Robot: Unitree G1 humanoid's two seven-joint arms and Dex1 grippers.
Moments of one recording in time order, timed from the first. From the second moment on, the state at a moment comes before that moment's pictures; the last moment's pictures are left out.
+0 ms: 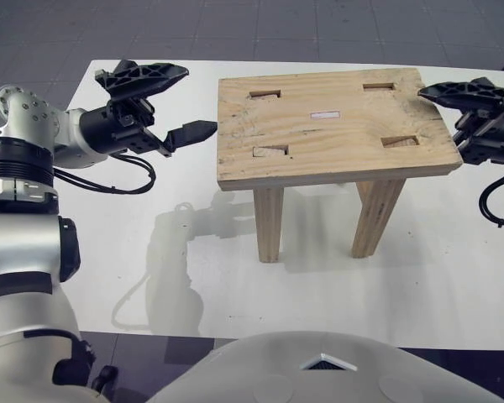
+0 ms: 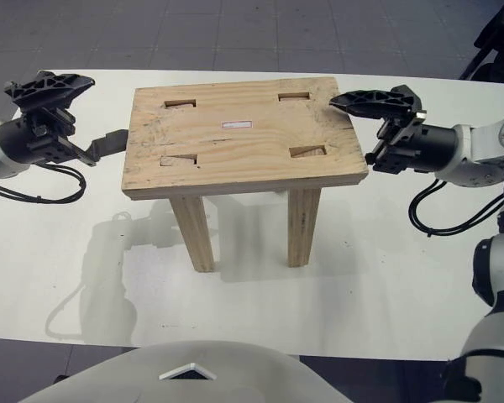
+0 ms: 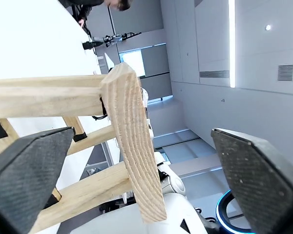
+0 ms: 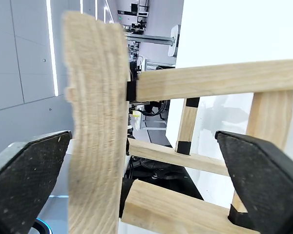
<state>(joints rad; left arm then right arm) -0.91 0.84 -0.21 0.80 -1.06 1.55 -1.48 -0.94 -0.99 0.39 0.83 1.47 1.61 1.05</state>
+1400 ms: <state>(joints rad) -0.34 0.23 0.38 -0.04 -0.82 0.65 -0.31 -0.57 -0.47 0.03 -0.64 1.26 1.02 -0.08</state>
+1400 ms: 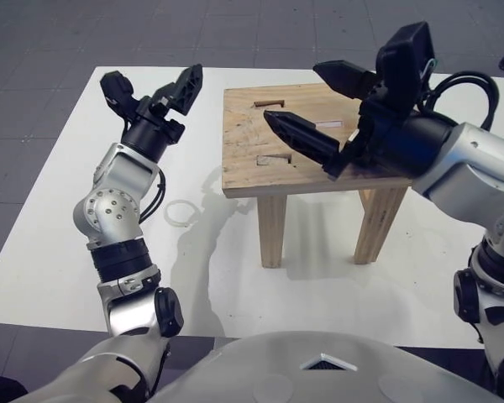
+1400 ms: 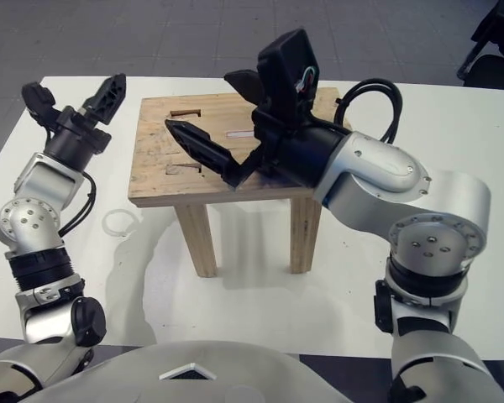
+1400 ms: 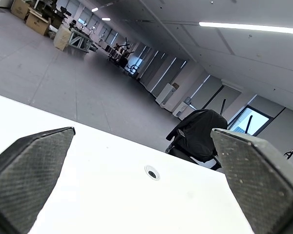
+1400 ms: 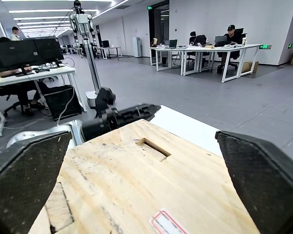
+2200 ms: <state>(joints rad) -0.34 0.19 0.28 0.12 -0.54 0.44 -0.26 -0.20 -0.45 -0.20 -0.30 0.58 0.45 0.02</state>
